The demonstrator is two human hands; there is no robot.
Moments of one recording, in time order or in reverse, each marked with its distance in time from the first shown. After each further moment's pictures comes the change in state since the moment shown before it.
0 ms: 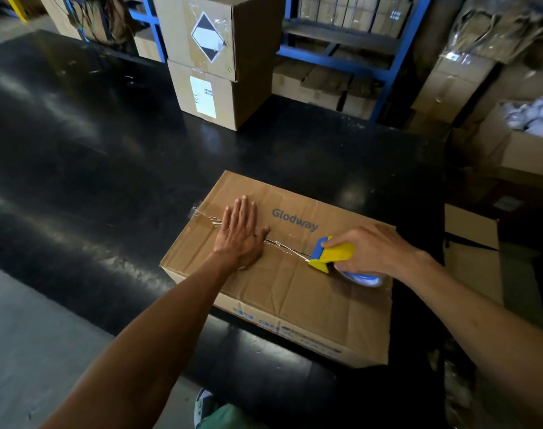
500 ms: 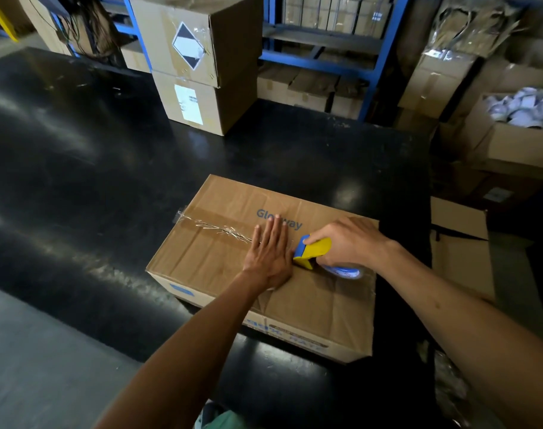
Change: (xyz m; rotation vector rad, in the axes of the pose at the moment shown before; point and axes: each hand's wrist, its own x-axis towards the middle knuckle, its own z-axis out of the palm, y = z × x) left_hand -0.022 0.093 0.024 0.081 -0.008 0.158; right_hand 0.002 0.002 0.002 0.015 0.038 -0.046
